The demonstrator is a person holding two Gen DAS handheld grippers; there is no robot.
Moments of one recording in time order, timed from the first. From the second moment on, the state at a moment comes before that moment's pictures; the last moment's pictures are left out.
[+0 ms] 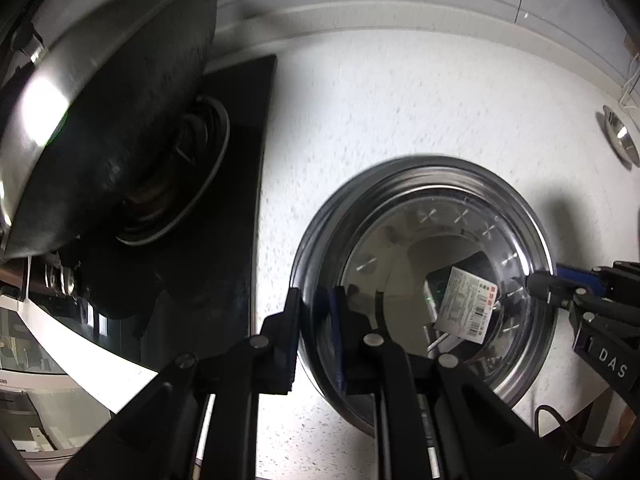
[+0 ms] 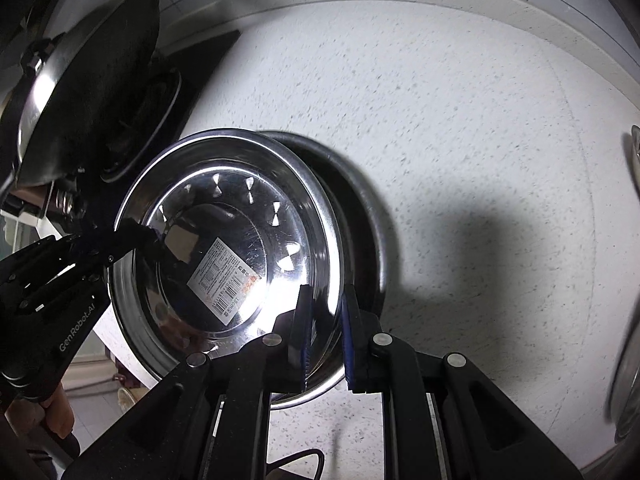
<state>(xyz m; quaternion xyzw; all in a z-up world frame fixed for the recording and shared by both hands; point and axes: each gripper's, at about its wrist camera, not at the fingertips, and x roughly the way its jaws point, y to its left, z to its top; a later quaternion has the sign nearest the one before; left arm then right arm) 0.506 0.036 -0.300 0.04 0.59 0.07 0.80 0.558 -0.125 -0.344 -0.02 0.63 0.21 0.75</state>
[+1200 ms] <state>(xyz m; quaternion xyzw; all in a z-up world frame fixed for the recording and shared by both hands) 0.534 -0.151 -0.242 0.19 0.48 -0.03 0.85 0.543 -0.332 -0.282 0.01 0.54 0.03 0.84</state>
